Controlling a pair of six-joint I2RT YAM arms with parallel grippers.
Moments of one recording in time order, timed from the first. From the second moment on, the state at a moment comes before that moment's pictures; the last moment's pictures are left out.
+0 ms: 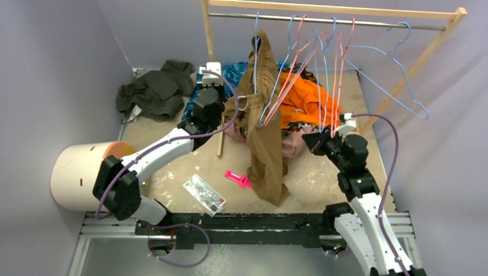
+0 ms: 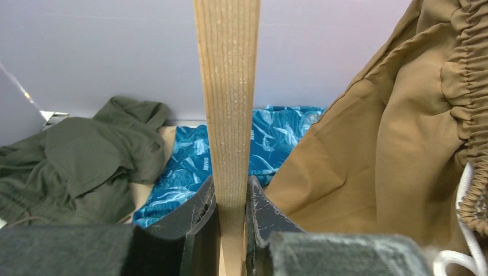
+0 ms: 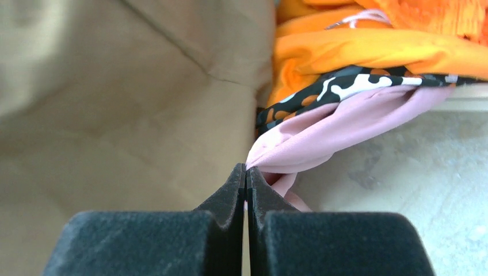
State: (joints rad) left arm -0.65 1.46 1.11 0.38 -0.67 -0.03; right arm 0.16 0.64 0.57 -0.23 -0.20 0.59
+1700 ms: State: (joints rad) left arm -0.71 1.59 1.25 0.32 -0.98 -0.02; right arm 0.18 0.39 0.81 -0.16 -0.95 0.46
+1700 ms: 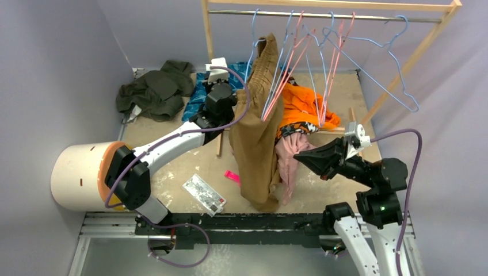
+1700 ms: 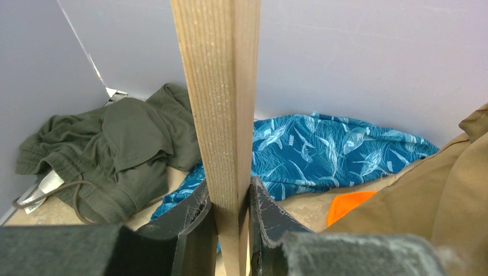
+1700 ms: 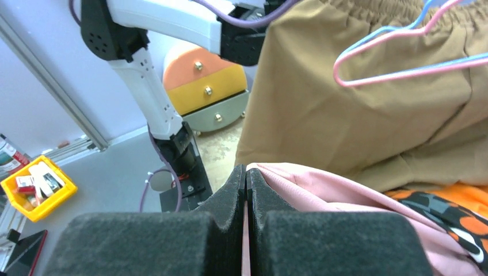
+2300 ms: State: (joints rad) left arm -0.72 1.59 1.25 0.33 -1.01 -0.02; right arm 0.19 0.51 0.93 0.50 -1.04 0.94
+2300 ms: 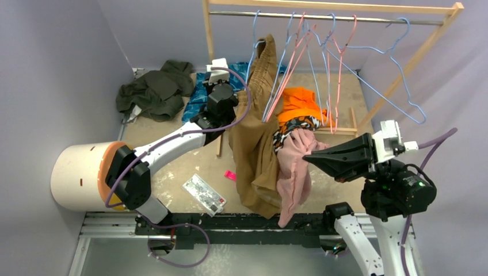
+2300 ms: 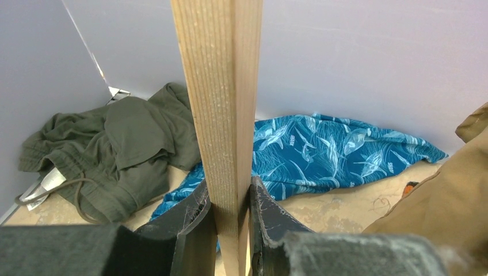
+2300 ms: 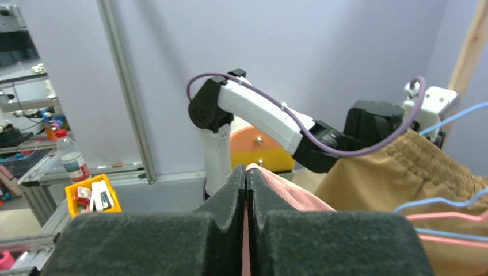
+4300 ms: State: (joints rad) left arm -0.74 1.58 1.22 0.38 -1.04 -0.01; right arm 0.20 0.43 0.49 -0.41 -0.38 0.76
